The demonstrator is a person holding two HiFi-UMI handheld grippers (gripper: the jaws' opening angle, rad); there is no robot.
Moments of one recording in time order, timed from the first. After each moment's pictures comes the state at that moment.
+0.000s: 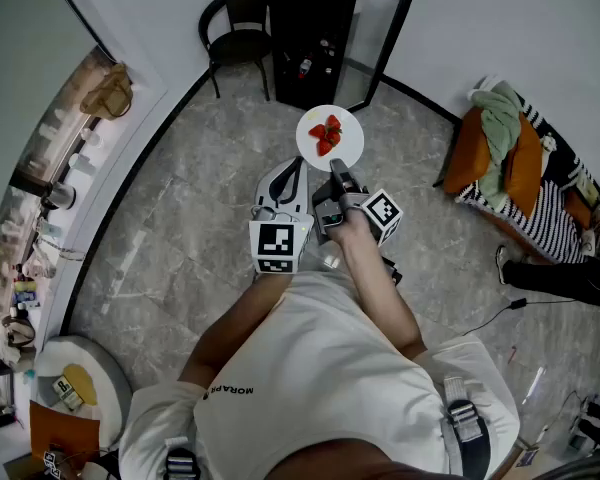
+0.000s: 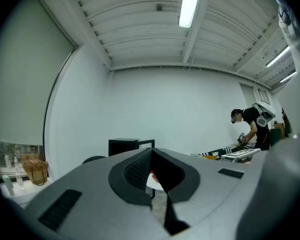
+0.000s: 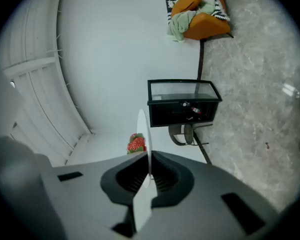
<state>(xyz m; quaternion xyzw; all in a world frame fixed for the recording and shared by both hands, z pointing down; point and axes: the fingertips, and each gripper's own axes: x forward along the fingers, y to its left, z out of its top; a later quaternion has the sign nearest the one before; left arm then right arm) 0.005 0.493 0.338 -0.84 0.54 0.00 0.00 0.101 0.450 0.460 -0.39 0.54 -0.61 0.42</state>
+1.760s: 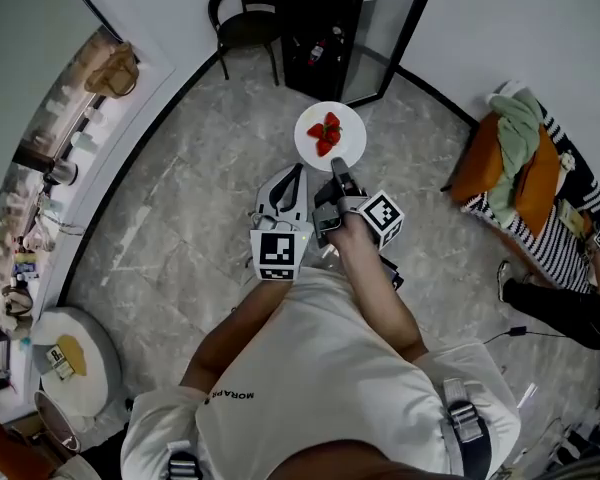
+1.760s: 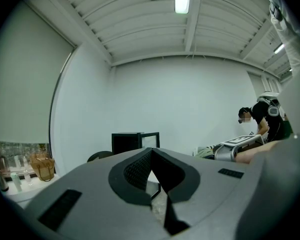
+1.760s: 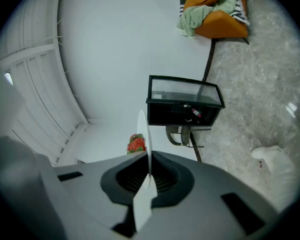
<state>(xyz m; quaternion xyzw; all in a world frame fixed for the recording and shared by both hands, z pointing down) 0.056 0.456 0.389 -0.81 0.59 -0.03 0.00 0.145 0.403 0.488 -0.40 0.60 -0.60 0.36</state>
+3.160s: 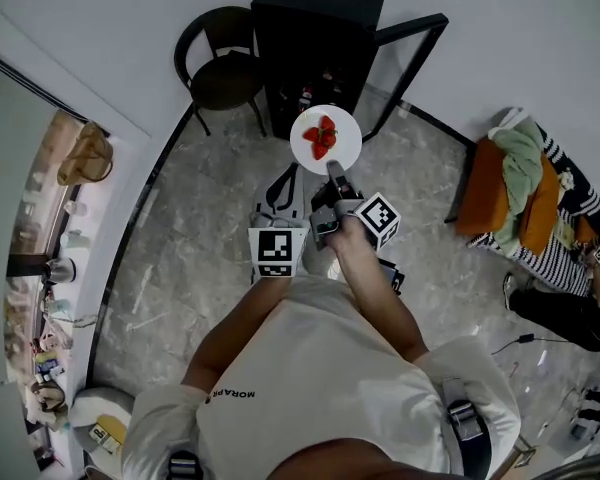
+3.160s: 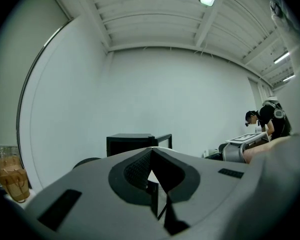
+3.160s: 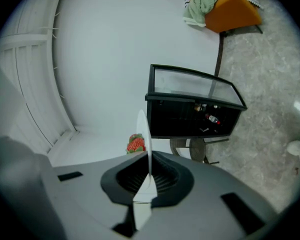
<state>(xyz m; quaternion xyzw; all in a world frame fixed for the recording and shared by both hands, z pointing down) -0.042 0.082 0.385 -0.85 0.53 -0.03 -0.02 0.057 0.055 0.479 -0.45 0.56 -0.58 0.39</state>
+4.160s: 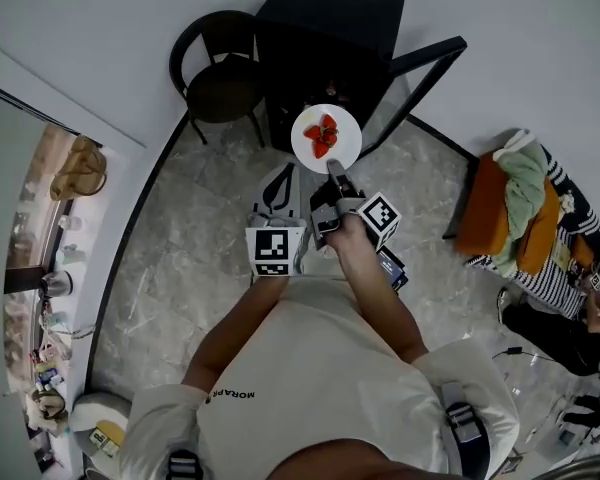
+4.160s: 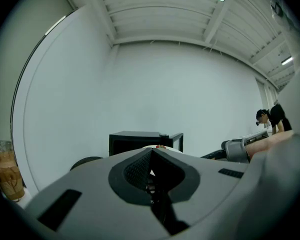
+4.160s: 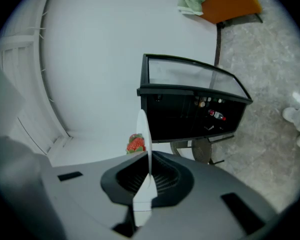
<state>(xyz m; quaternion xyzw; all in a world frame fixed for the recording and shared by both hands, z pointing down) -0.054 -0.039 0.409 -0.84 0.54 -0.03 -0.04 0.053 -0.063 0.494 -0.44 0.54 -0.60 0.40</state>
